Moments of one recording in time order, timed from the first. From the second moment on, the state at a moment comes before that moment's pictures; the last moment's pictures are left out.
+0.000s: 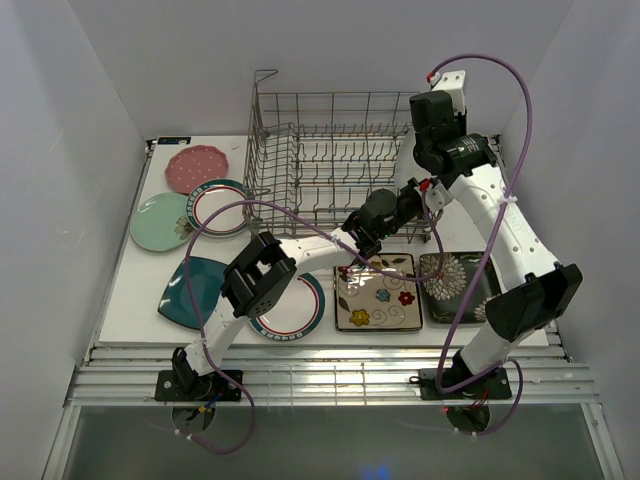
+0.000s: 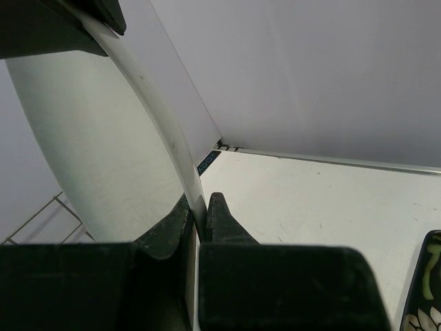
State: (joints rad) left arm -0.99 2.27 1.72 0.79 0.02 0.47; right arm 0.45 1.63 1.84 -0.78 0.86 0.04
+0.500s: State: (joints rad) left arm -0.98 2.25 1.70 0.82 -0.03 0.37; right arm 0.46 1.82 2.19 -1.04 0.79 0.00
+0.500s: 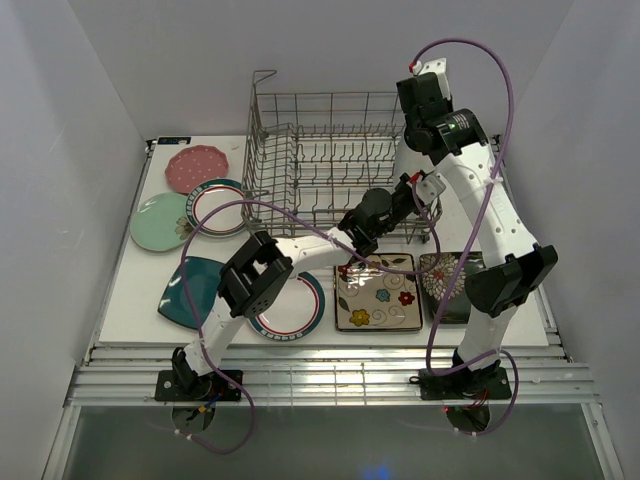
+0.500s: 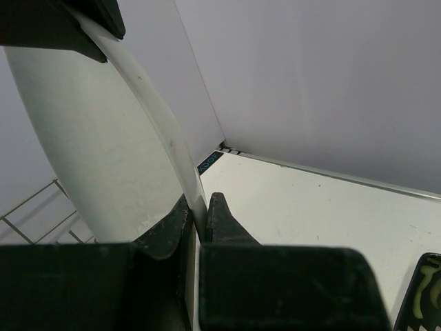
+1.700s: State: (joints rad) left arm -0.97 2.19 1.66 0.70 -0.06 0.32; right arm 0.44 1.91 2.29 -1.10 0.69 -0.07
